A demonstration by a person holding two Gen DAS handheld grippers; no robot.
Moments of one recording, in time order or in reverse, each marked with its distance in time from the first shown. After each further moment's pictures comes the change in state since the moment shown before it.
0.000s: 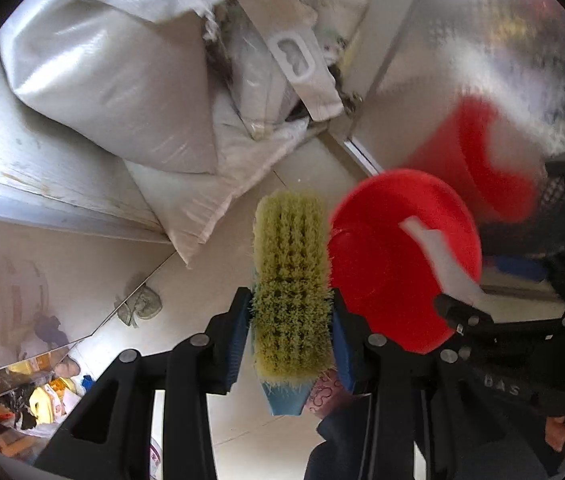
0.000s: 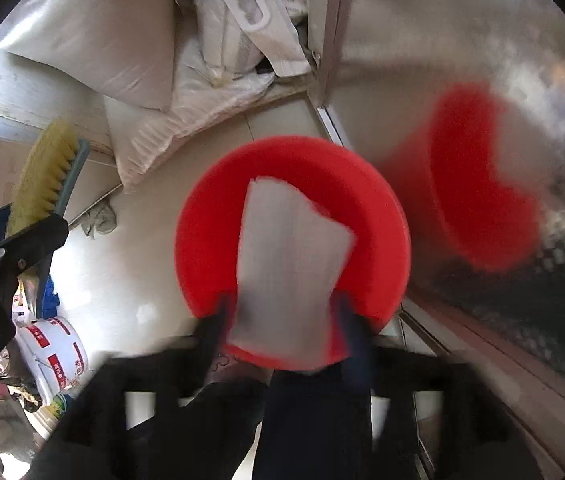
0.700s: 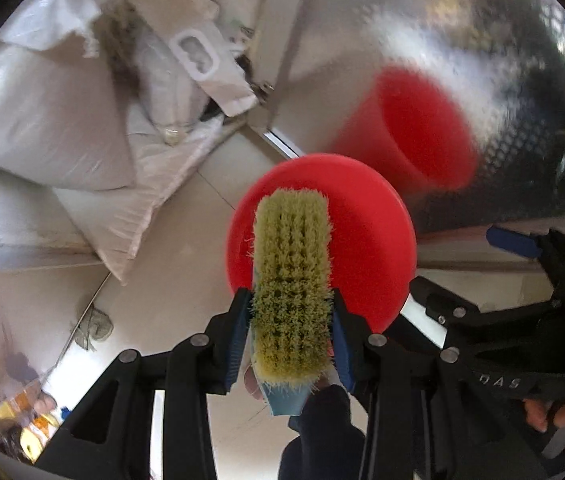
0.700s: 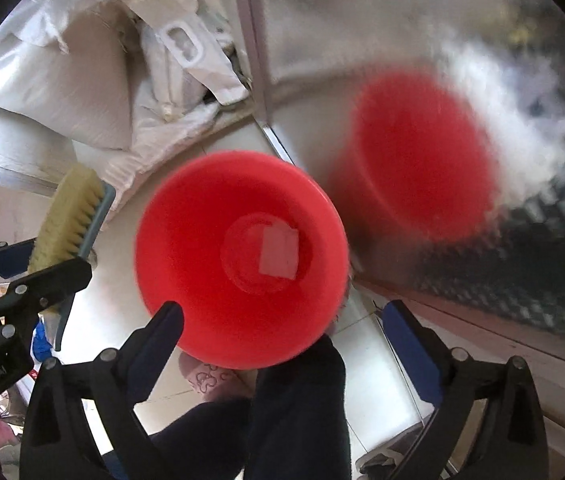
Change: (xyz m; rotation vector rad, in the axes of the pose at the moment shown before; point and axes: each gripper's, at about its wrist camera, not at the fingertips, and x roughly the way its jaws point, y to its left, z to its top) left arm 0.012 -0.038 0.006 0.147 0.036 -0.203; right arm -0.011 -0.035 -0.019 0.145 -0.094 -0.067
